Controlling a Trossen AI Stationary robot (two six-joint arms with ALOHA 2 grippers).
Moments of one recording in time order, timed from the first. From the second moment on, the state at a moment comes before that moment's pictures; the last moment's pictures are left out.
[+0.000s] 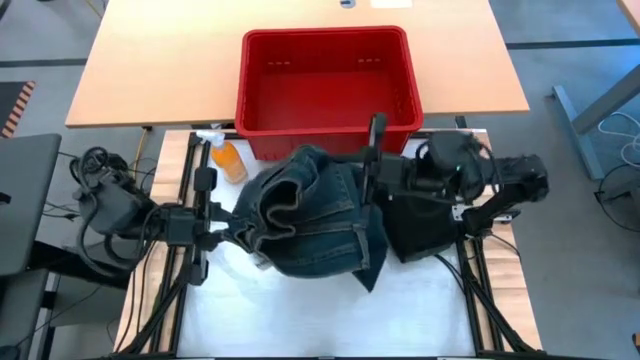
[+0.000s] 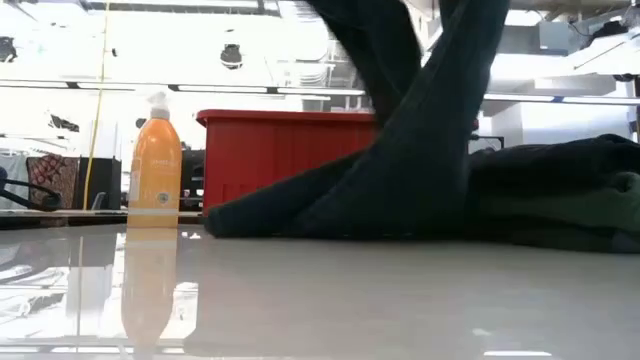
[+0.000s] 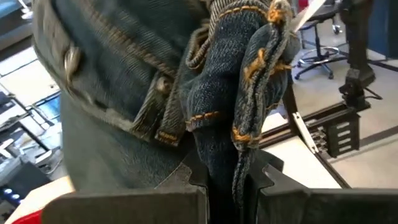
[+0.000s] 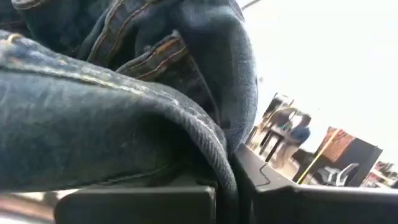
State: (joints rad) left arm -0.69 1.31 1.86 -0.62 -0.69 0.33; right arm 0.23 1.49 1.85 -0.10 0.32 -0.51
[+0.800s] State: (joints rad) left arm -0.79 1.30 1.86 -0.49 -1.06 0.49; right arm 0.17 1.73 2.35 -0.94 0.14 -0.42
